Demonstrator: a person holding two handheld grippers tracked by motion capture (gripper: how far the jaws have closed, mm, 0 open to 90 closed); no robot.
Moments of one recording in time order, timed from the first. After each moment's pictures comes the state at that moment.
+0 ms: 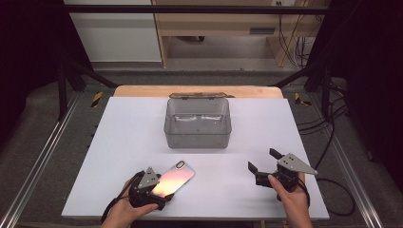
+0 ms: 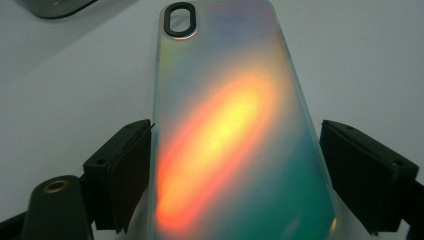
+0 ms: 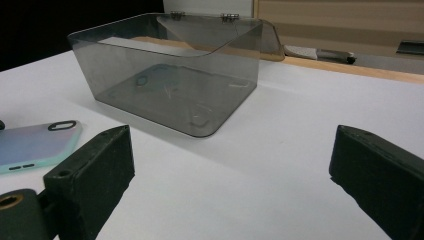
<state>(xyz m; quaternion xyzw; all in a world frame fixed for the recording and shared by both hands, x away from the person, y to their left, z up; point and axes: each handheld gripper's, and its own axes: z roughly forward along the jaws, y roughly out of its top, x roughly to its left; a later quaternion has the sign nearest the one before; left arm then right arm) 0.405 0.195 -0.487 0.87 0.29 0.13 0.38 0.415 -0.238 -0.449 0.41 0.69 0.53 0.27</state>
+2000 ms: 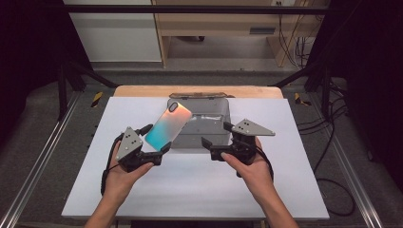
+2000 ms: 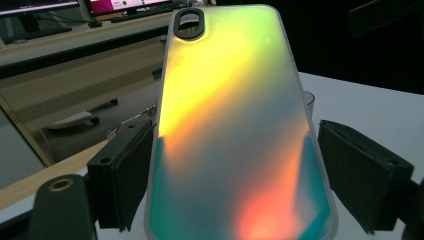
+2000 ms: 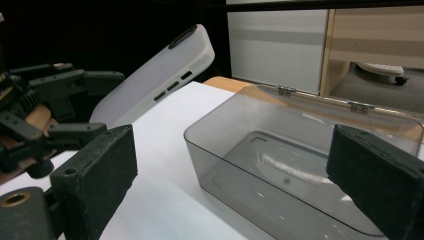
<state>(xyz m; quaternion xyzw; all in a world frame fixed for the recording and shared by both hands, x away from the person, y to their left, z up) 0.447 0.201 -0.375 0.73 0.26 0.31 0.54 0.452 -0.113 -0.349 0.36 0.70 0.58 0.19</state>
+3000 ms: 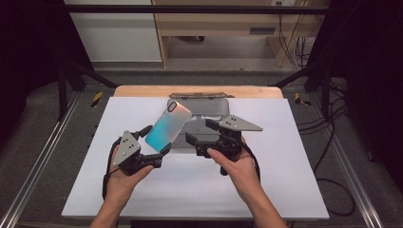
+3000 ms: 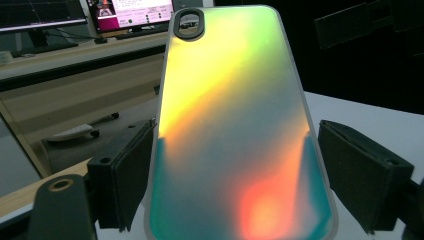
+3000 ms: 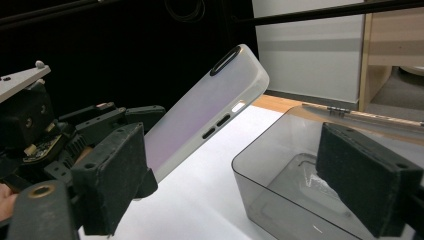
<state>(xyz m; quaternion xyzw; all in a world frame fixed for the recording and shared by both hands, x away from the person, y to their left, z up) 0.439 0.200 -0.378 0.71 0.26 0.32 0.57 0.455 -0.080 -0.337 0.35 0.68 0.62 0.14</state>
